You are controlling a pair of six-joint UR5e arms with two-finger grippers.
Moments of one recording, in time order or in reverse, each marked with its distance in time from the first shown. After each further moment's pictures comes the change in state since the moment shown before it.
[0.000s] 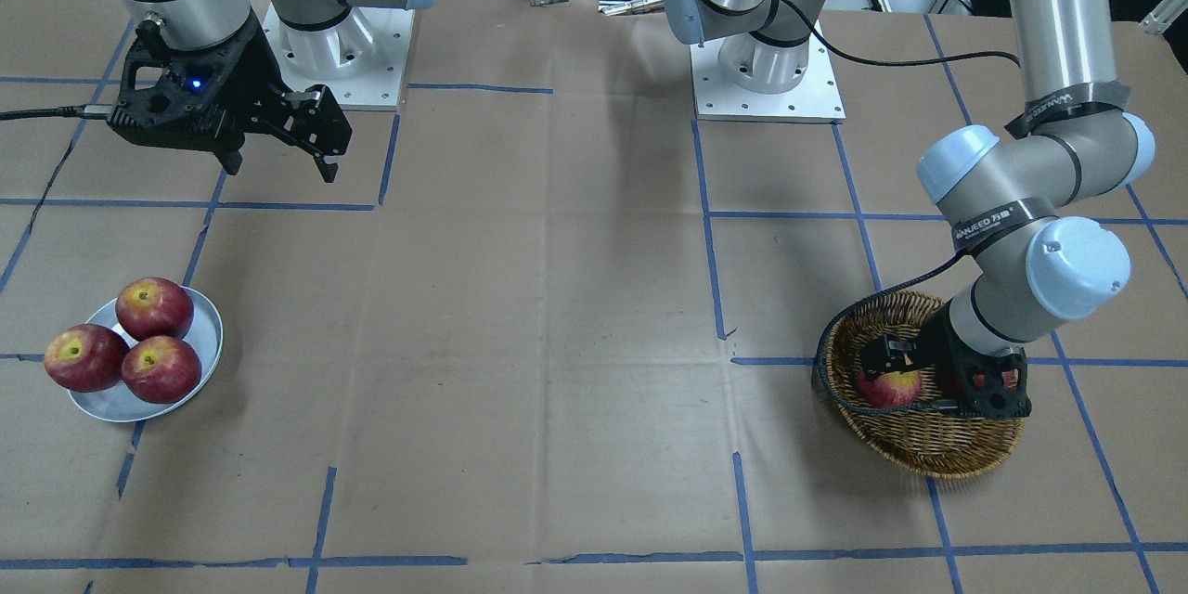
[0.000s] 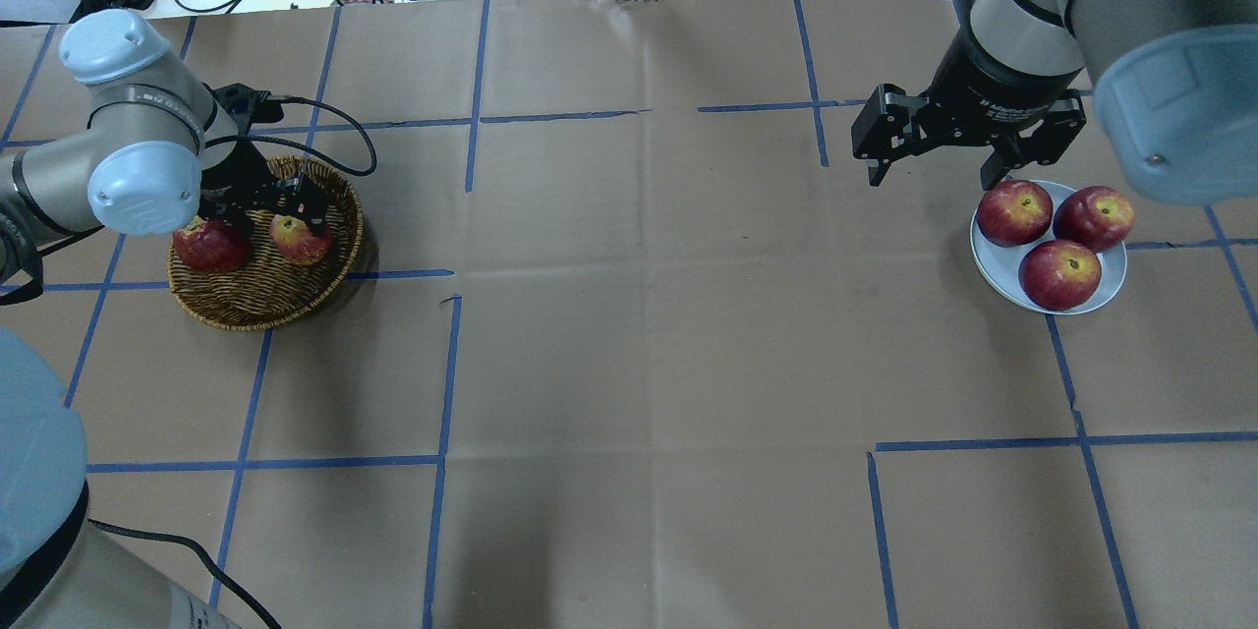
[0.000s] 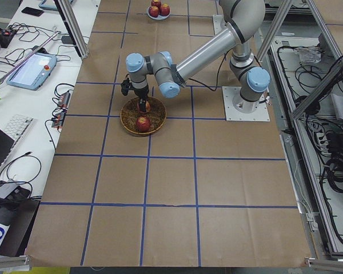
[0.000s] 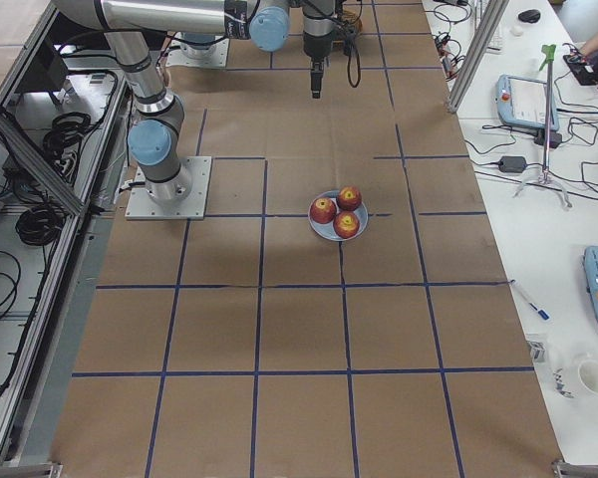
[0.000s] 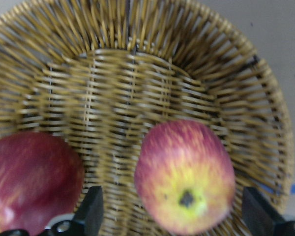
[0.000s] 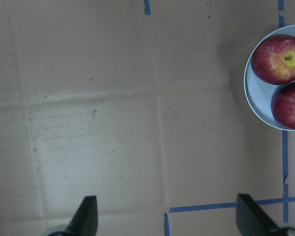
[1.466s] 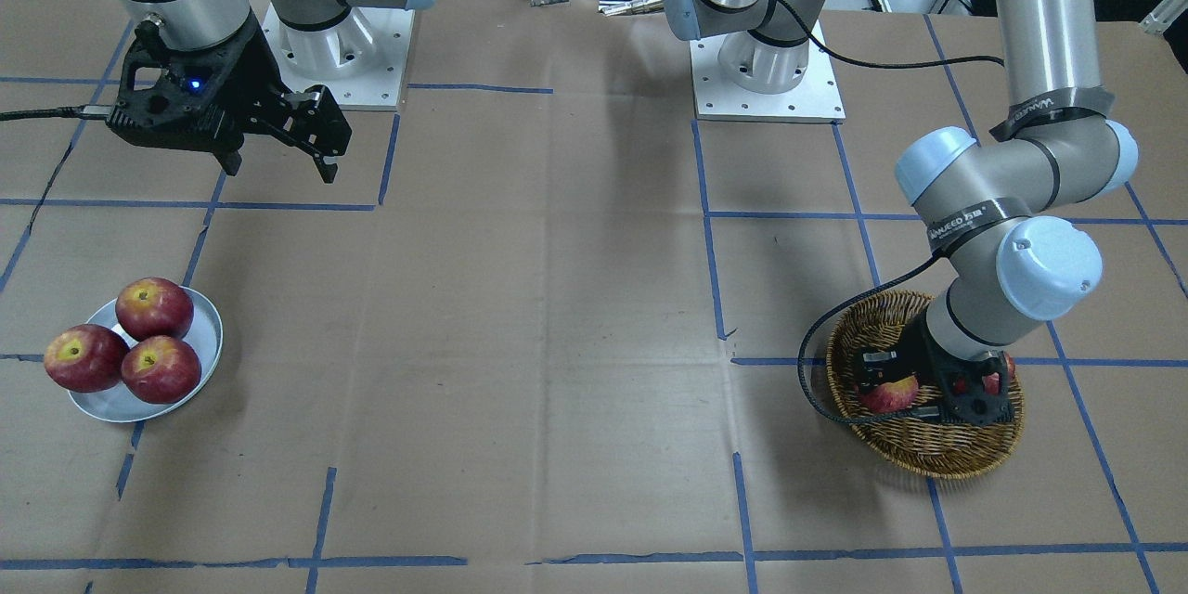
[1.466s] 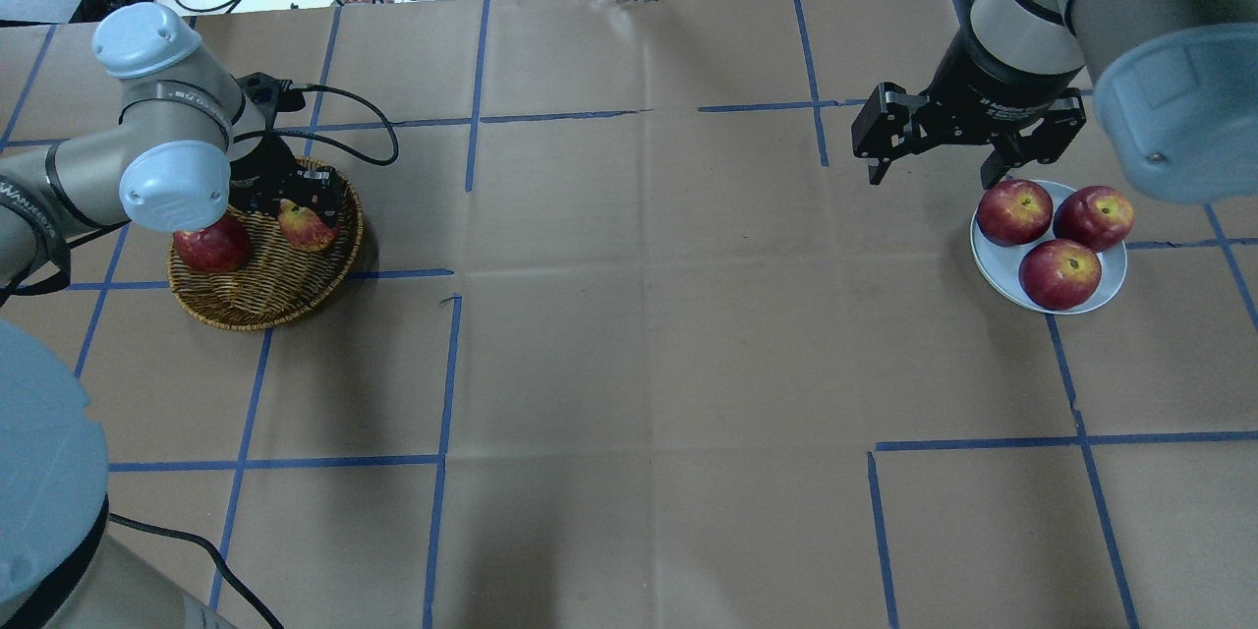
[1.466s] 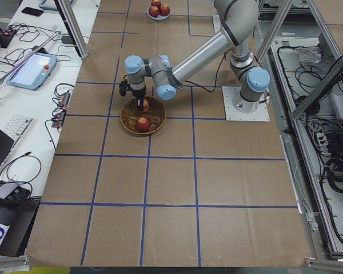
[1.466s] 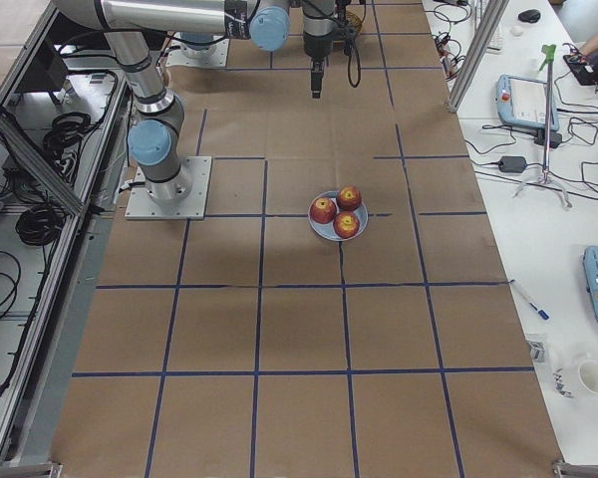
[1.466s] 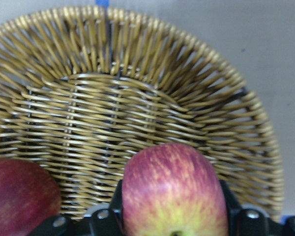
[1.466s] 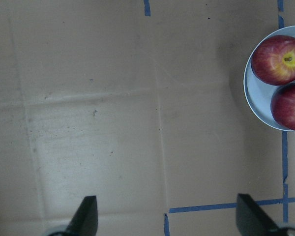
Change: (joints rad) left arm -0.072 0.023 0.006 0.010 0.000 -0.116; right arm 0.000 0.000 -0.001 -0.001 0.000 0.000
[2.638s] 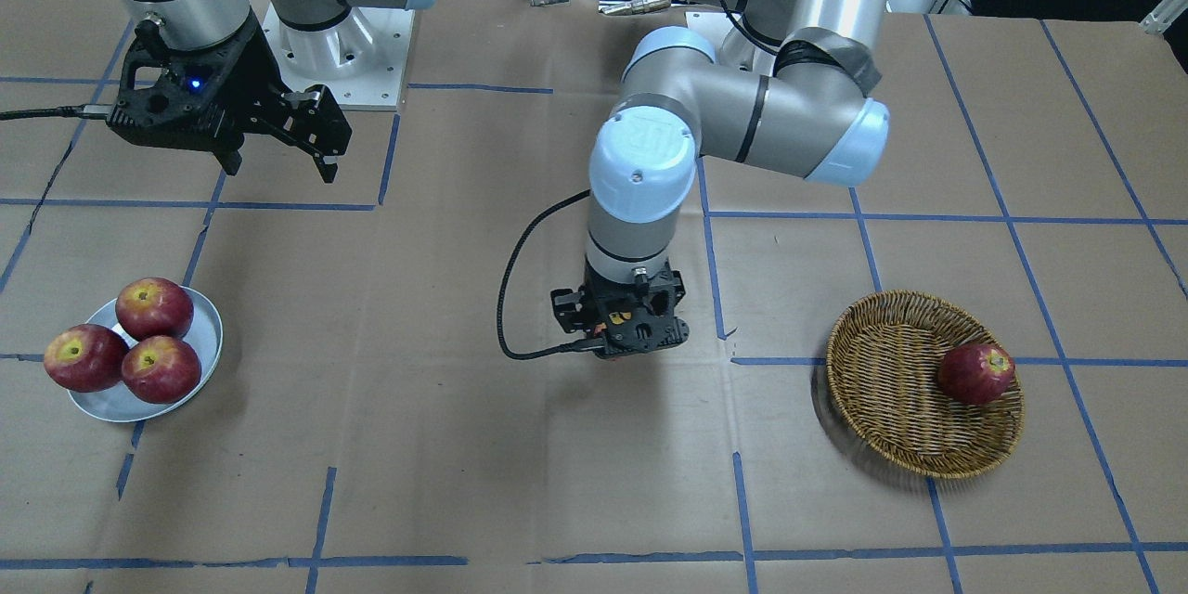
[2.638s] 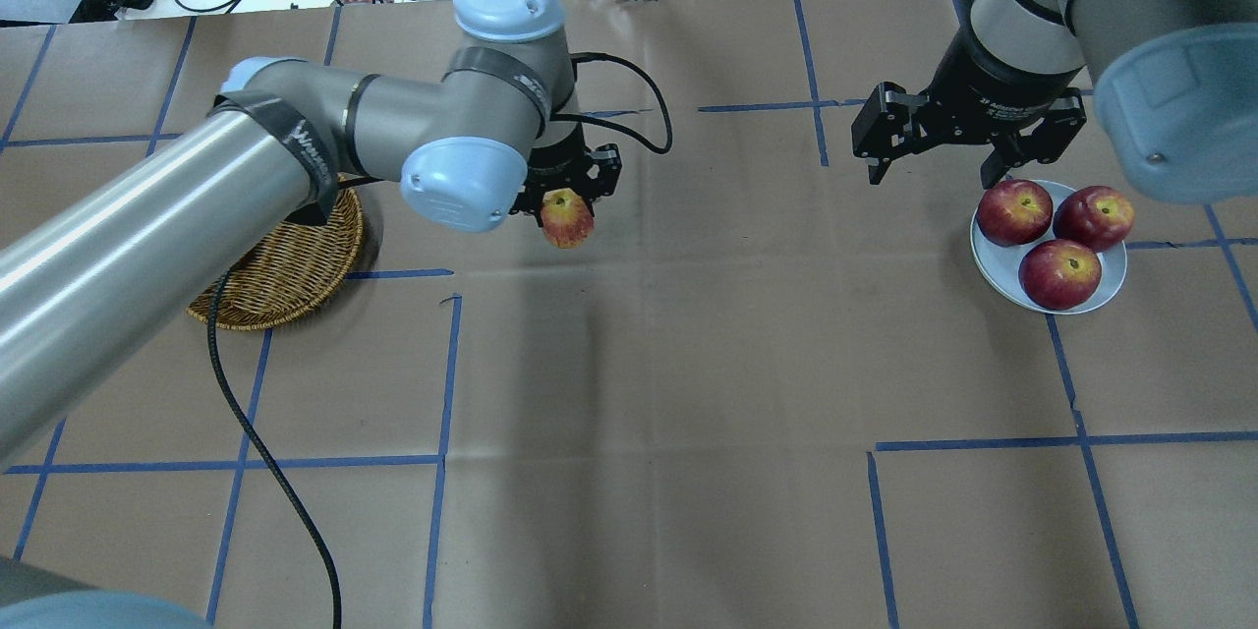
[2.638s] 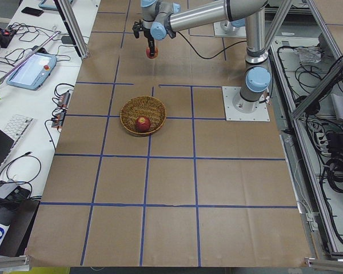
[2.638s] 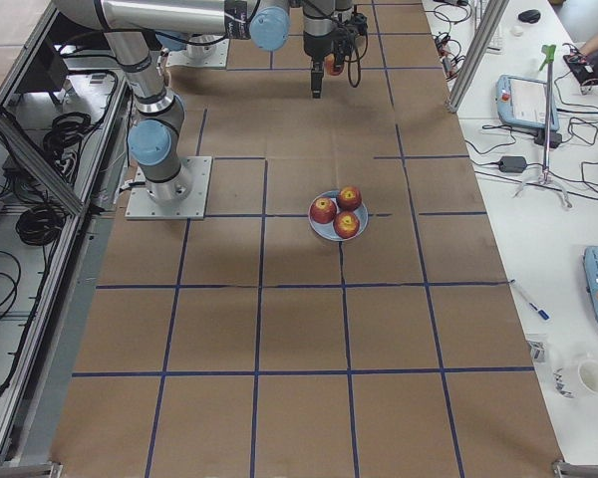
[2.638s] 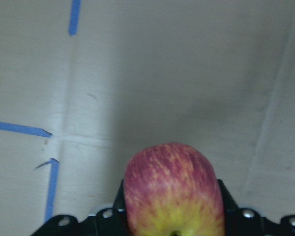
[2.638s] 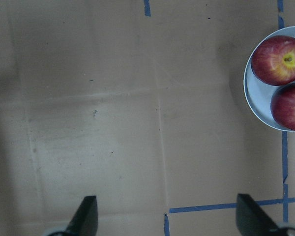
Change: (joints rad) left arm -0.572 -0.010 0.142 -0.130 -0.002 -0.733; right arm 0.000 0.000 0.000 0.000 0.000 0.000
